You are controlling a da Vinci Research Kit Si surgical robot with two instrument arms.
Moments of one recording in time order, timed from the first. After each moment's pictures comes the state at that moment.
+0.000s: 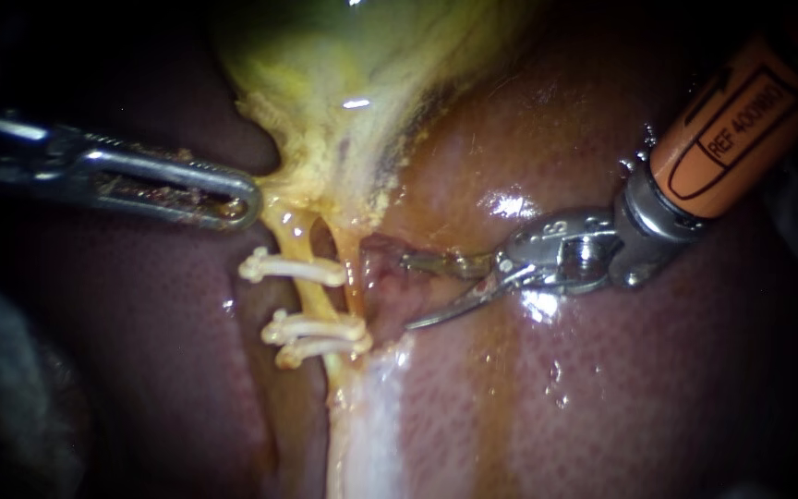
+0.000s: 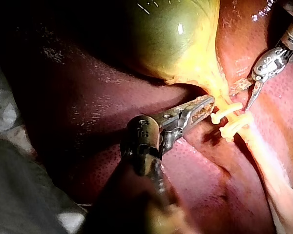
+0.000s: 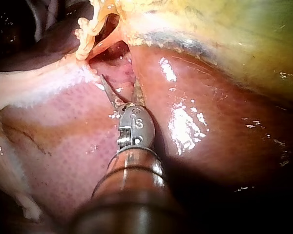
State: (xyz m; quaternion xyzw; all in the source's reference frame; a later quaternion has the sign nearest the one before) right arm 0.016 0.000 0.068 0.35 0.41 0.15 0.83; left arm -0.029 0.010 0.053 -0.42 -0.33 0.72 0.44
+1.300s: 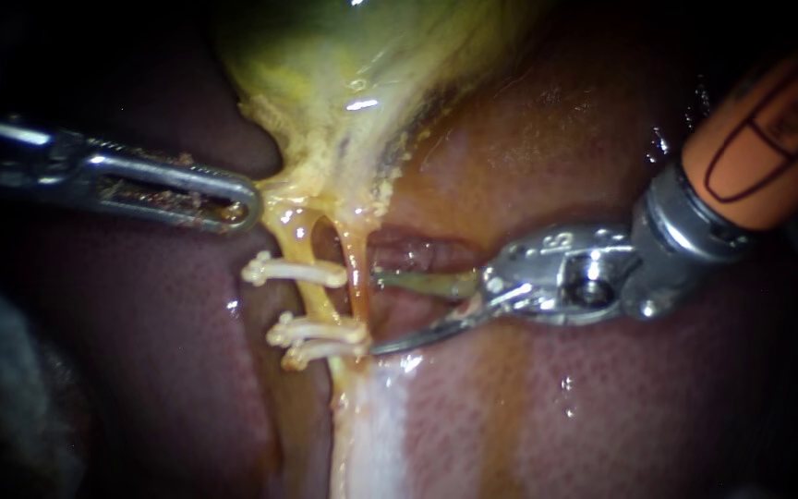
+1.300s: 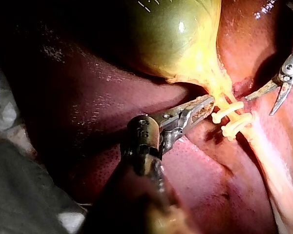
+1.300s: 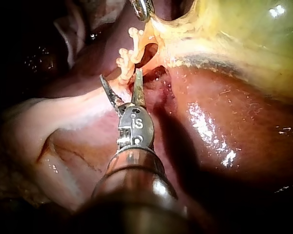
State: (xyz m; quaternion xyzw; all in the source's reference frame) right arm 0.019 -0.002 0.056 0.39 0.40 0.18 0.81; left arm -0.029 0.010 0.053 -0.42 -0.33 0.72 0.44
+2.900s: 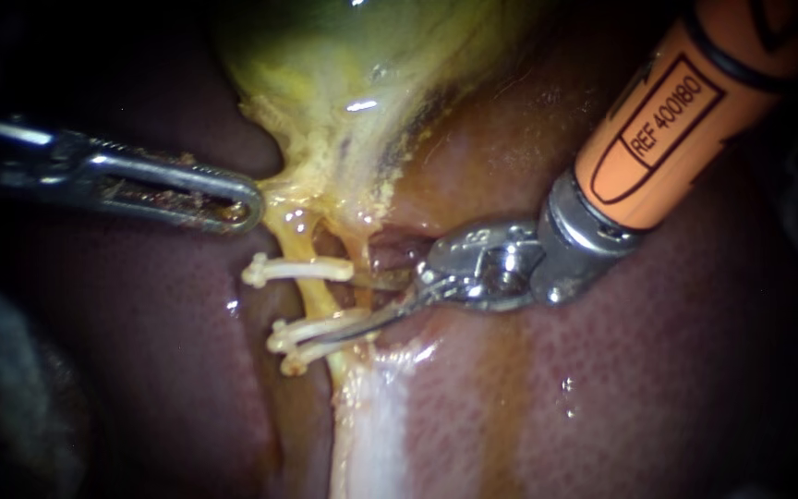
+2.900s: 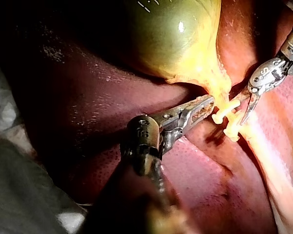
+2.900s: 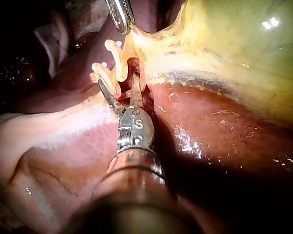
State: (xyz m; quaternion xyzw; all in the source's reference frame) right arm 0.022 -0.001 0.065 0.41 0.39 0.17 0.81; left arm -0.029 0.009 0.053 -0.42 -0.33 0.72 0.44
